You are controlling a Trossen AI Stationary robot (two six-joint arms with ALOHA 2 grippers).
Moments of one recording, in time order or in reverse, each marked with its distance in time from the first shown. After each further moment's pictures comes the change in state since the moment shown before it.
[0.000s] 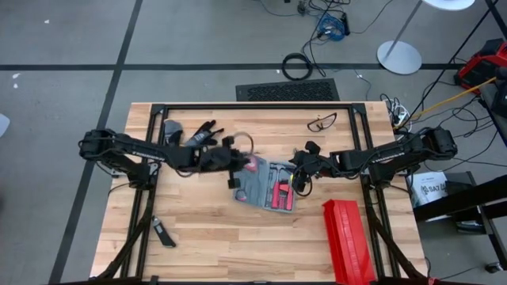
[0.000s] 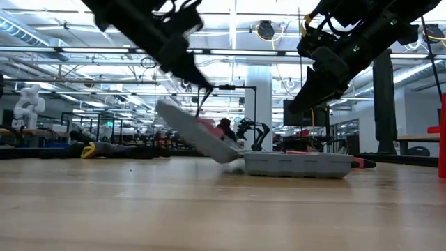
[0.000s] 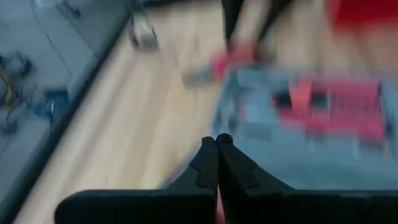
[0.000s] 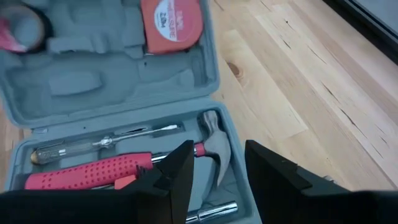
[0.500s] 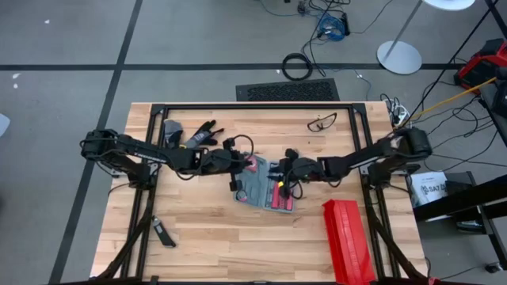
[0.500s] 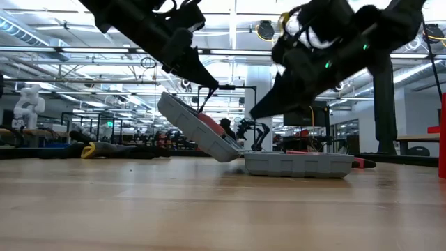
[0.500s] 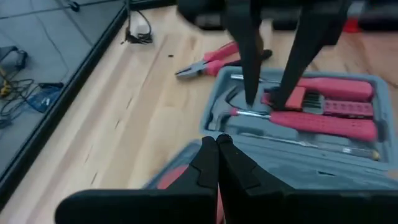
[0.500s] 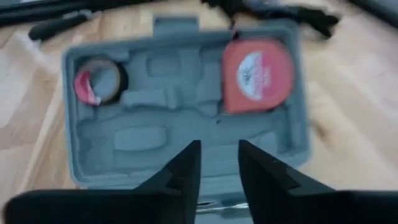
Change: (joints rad) left arm -0.010 0.019 -0.006 0.075 0.021 -0.035; right arm -0.005 0.313 0.000 0.544 -0.172 -0.084
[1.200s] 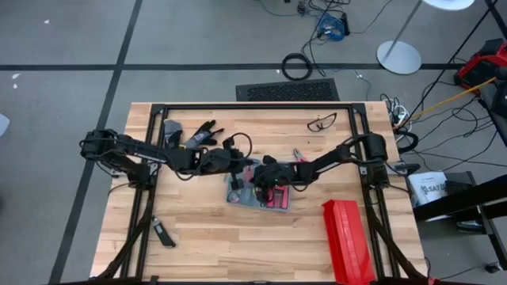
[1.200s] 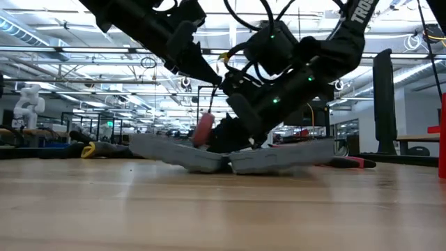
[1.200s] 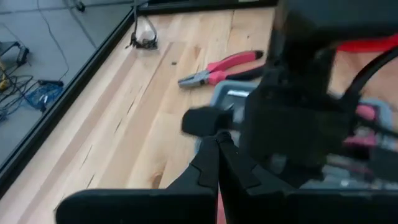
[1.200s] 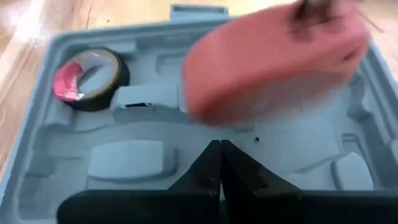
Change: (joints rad) left arm -0.014 0.000 0.000 0.037 -0.007 -0.053; right arm -0.021 0.414 0.292 -0.021 -0.068 -0.026
